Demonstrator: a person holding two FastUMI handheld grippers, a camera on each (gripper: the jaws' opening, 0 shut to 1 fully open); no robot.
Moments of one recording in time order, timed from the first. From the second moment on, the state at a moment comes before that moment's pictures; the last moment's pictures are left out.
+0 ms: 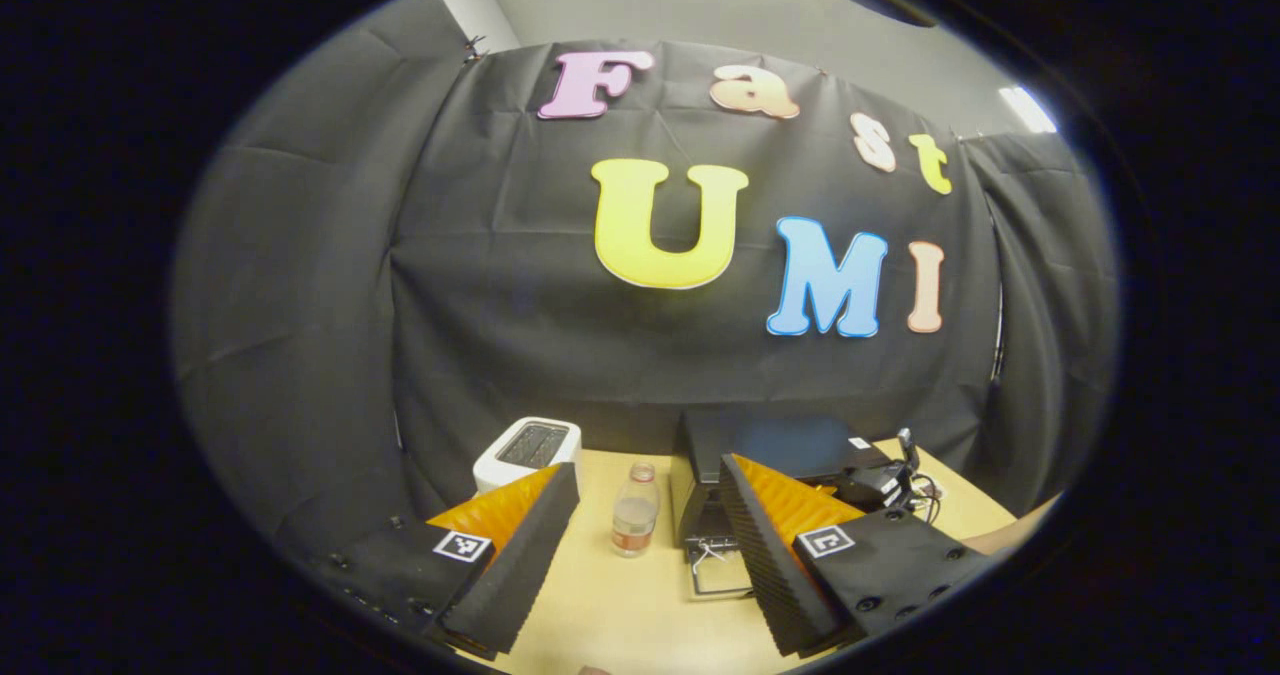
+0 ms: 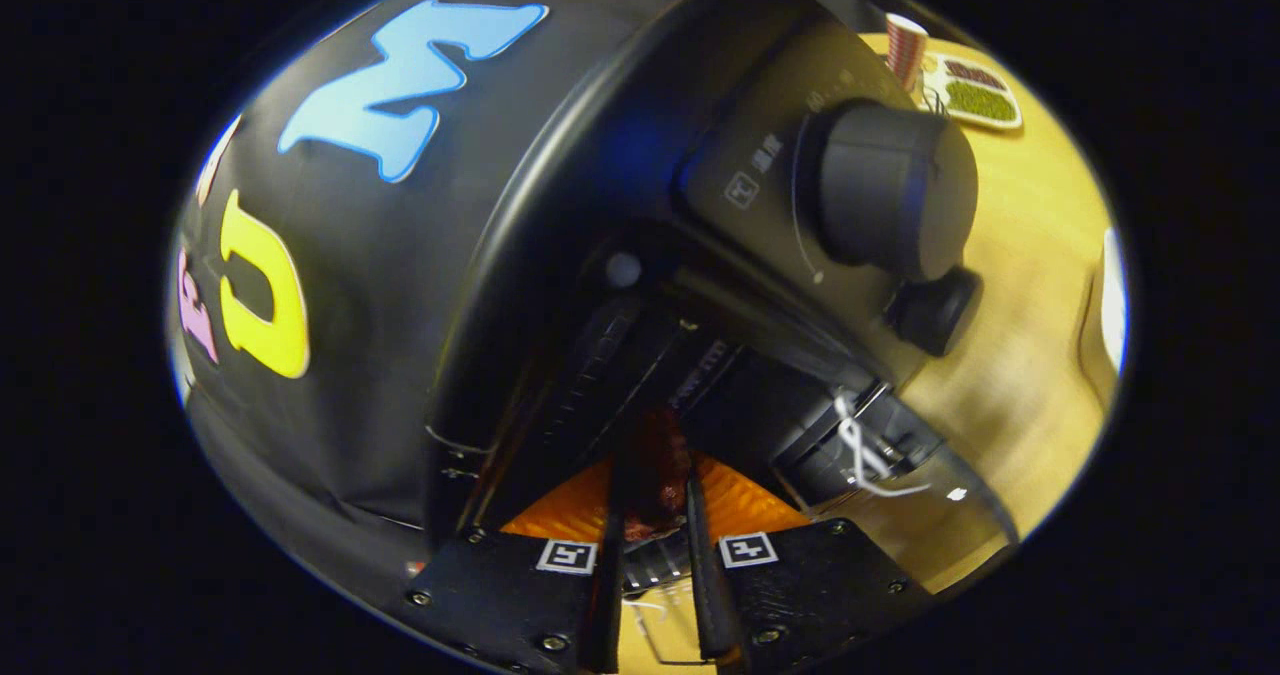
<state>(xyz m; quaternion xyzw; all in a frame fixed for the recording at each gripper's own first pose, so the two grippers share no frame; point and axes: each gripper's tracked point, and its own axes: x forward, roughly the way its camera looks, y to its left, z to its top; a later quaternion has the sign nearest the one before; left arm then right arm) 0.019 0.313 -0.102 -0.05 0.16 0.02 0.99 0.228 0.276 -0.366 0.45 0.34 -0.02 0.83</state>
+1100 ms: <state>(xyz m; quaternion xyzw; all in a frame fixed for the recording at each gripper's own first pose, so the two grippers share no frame) 0.066 0.145 -0.076 -0.04 0.12 -0.06 0.99 0.098 0.130 -0.116 0.09 0.12 0.01 0.99</state>
